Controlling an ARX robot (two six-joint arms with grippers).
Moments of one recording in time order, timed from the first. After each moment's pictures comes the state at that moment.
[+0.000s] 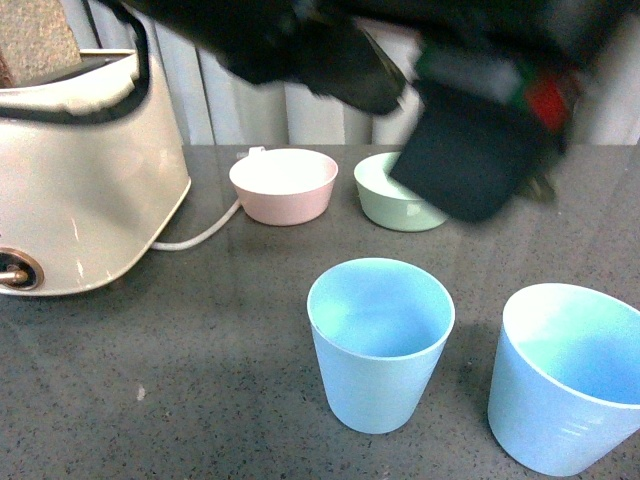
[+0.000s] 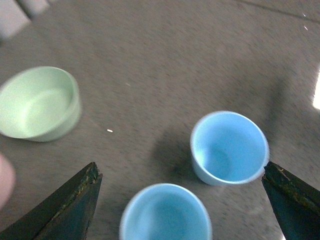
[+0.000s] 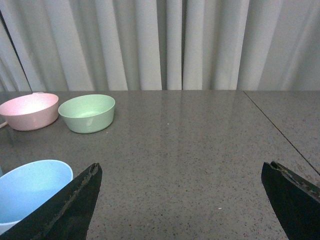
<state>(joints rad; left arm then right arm) -0.56 1.49 1.13 -0.25 0.39 0.34 0.00 0.00 0.01 0.00 0.00 0.01</state>
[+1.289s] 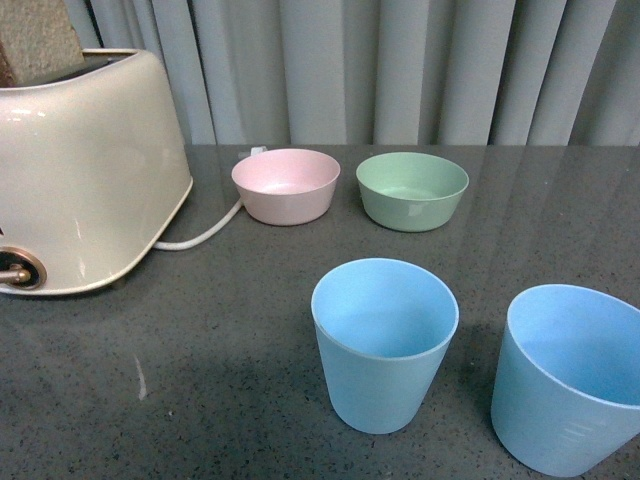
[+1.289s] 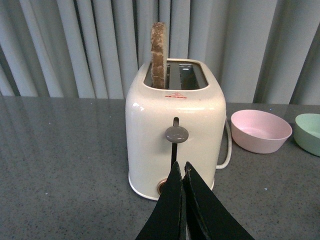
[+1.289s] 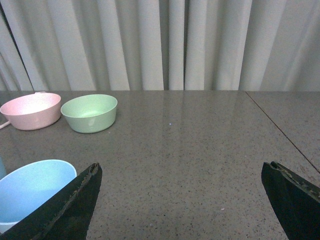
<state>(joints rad) 0.00 0.55 0.14 0.41 0.00 -0.01 0.00 0.00 0.01 0.00 0.00 0.01</state>
